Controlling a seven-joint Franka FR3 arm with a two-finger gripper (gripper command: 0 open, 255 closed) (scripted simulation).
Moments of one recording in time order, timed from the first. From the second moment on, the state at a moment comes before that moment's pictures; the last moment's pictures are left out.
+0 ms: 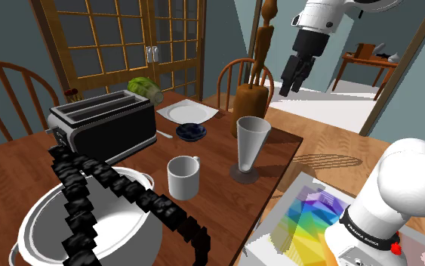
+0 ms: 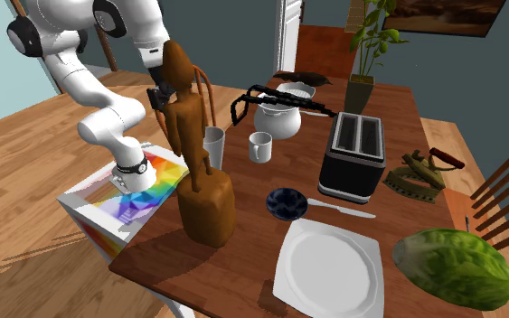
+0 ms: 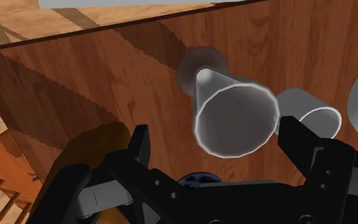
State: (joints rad) arm -0.02 -0.80 0.03 -2.37 0.11 1.65 -0.02
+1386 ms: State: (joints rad) arm 0.02 -0.37 0.46 -2.33 0.15 2.09 0.42
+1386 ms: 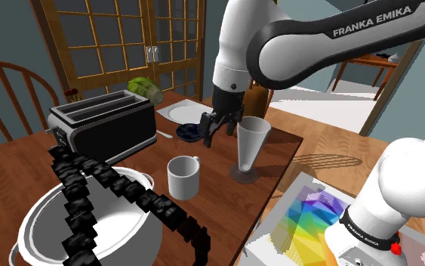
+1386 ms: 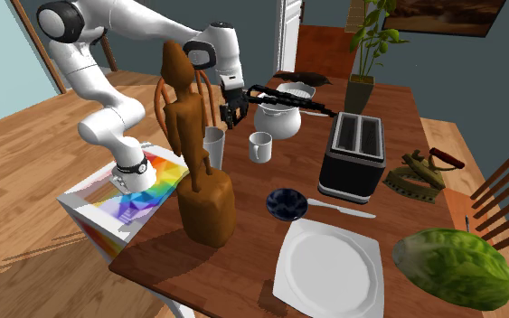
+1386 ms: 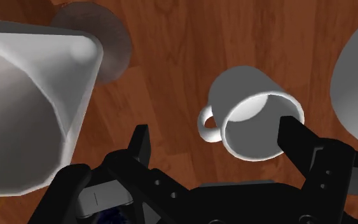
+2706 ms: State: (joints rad) arm 0.06 0.17 0.61 -2.03 -0.30 2.29 0.91
